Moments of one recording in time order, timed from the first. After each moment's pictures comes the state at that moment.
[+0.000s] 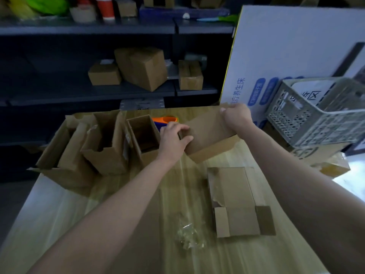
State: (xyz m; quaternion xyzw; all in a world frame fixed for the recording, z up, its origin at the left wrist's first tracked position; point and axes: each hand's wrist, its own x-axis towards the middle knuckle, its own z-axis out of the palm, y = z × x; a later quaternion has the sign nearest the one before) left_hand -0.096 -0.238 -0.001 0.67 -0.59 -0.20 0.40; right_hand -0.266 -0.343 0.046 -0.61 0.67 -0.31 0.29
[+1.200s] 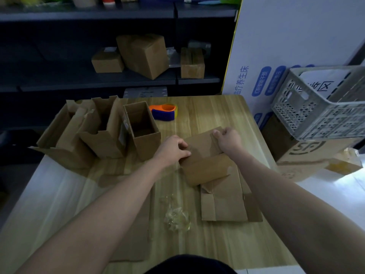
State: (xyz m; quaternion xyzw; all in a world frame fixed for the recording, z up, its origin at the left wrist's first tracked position) left_hand -0.132 -0.211 -0.035 0.71 -0.62 -0.27 0.22; right_hand -0.314 -0.302 -0.049 -0.64 0.65 -0.21 0.34
